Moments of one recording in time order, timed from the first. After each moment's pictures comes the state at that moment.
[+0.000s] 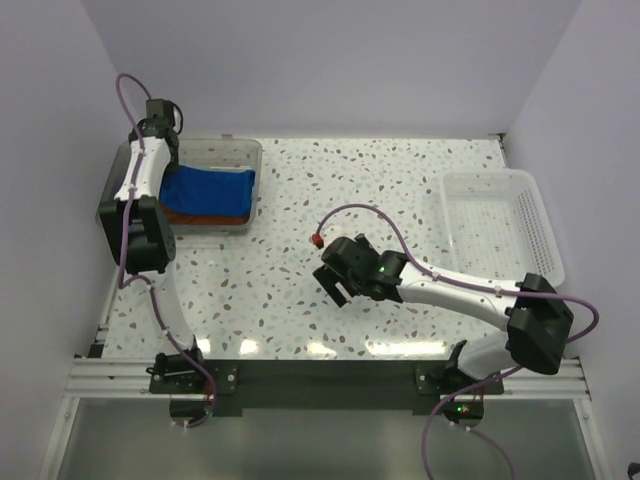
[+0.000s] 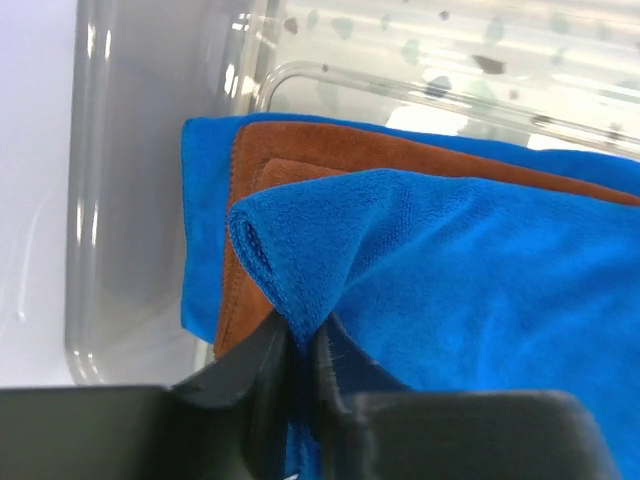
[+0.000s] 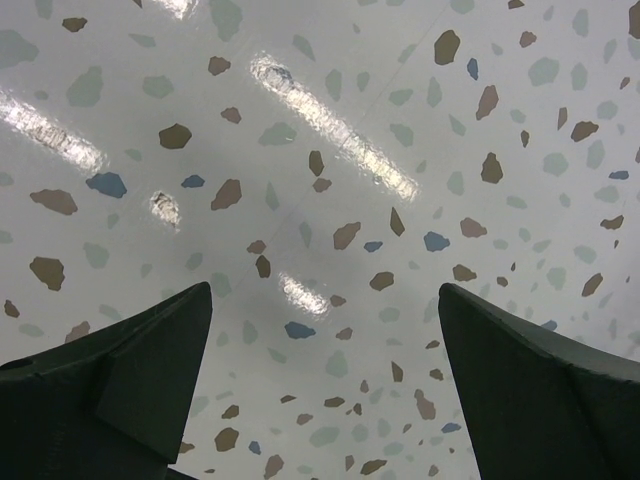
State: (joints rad) left arm 0.14 2.14 1.99 -0.80 -0.37 0.08; right arm 1.02 1.43 0.99 -0.58 0.40 0.19
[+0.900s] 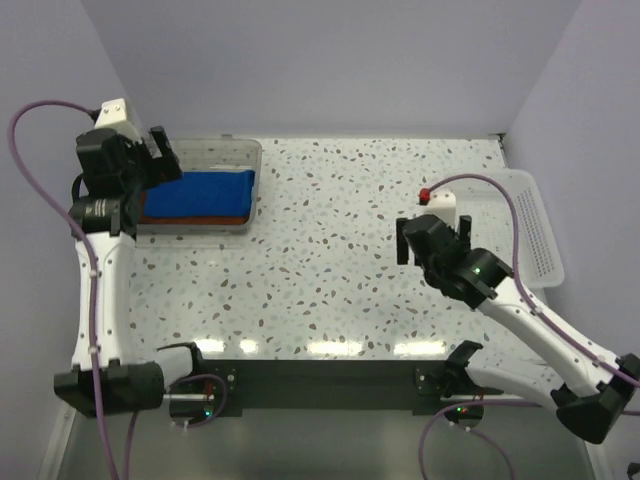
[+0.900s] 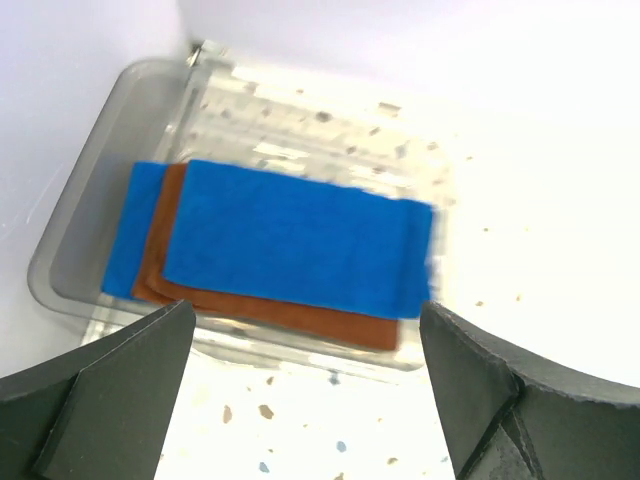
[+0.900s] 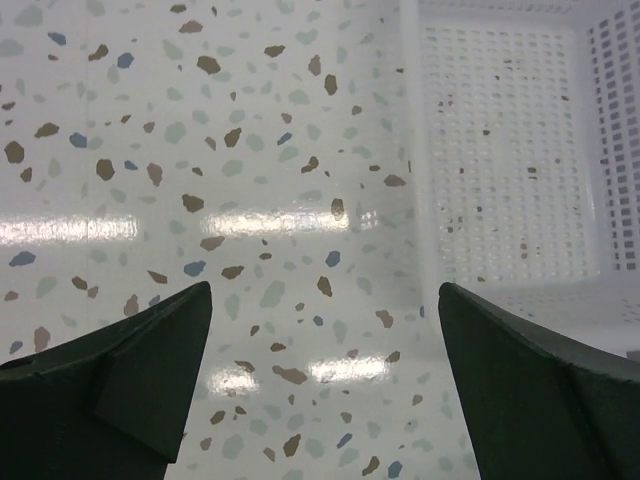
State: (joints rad) left arm 0.16 1.26 1.45 -0.63 -0.03 -0.14; right arm 0.74 1.02 1.00 -0.82 0.71 0.42
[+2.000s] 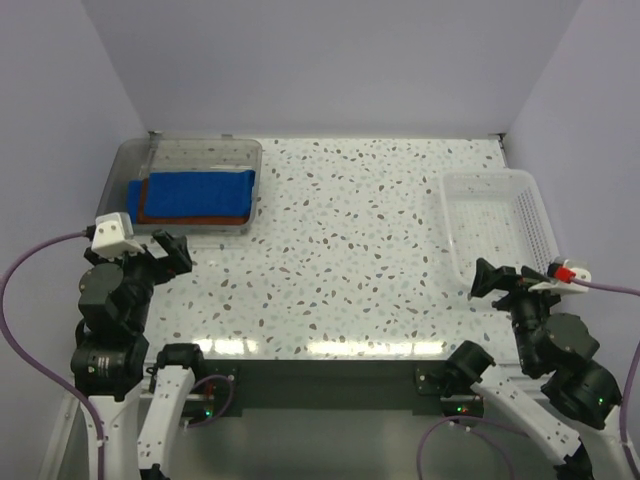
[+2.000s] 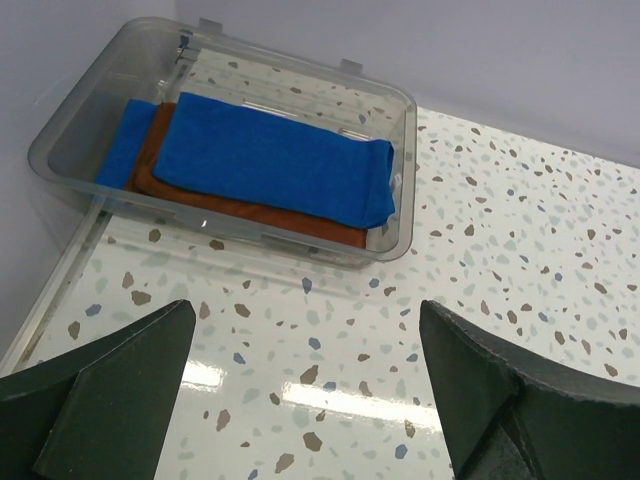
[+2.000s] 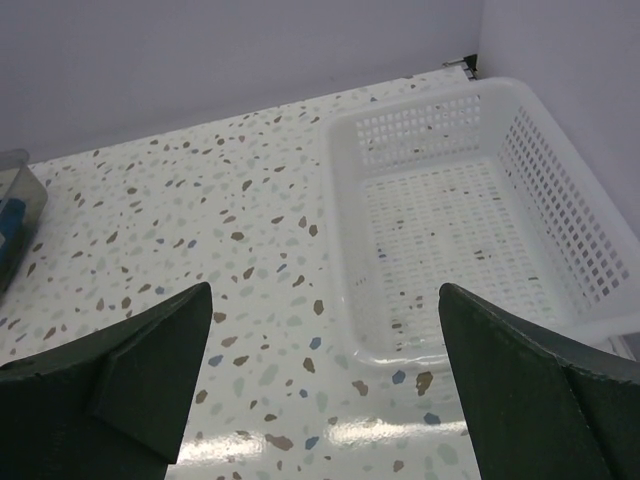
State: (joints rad) left arm 0.01 0.40 0.98 -0.77 -0.11 -0.25; right arm 0.73 0.12 0.85 -0.81 0.82 0.26
